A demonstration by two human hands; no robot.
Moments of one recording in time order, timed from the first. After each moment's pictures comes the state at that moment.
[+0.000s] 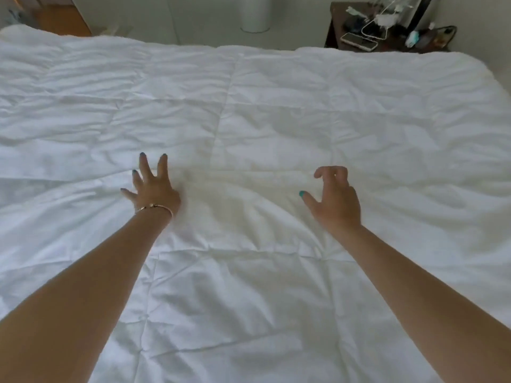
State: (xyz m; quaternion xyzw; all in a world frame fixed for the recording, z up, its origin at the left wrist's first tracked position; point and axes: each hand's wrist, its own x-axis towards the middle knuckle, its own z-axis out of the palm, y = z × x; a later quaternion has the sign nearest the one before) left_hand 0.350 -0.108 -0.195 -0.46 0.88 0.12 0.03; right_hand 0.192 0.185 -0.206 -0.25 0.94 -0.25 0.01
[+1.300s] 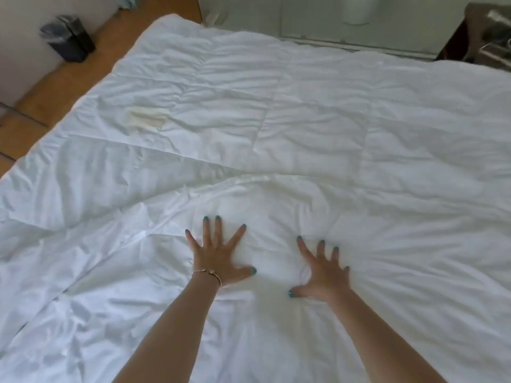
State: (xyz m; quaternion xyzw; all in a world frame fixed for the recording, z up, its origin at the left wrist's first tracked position) left_hand 0.638 -0.237 -0.201 -0.36 0.89 0.03 0.27; right_hand 0.477 -0.051 -0.211 -0.28 0.88 0.01 0.39
